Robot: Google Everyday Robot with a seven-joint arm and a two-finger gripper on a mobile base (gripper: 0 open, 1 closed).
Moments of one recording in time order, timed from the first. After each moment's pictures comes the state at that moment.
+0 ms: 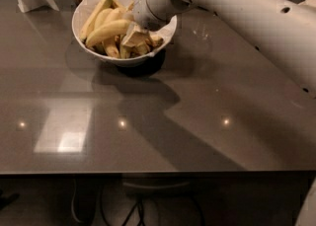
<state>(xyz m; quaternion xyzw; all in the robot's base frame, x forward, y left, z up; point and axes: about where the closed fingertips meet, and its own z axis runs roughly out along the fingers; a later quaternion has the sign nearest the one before) 0.695 0.080 0.920 -0.71 0.57 -0.01 0.42</state>
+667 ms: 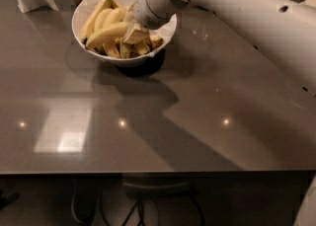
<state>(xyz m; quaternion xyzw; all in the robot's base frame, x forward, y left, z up) 0.698 0.077 0.923 -0.70 0.57 -0.02 0.42</state>
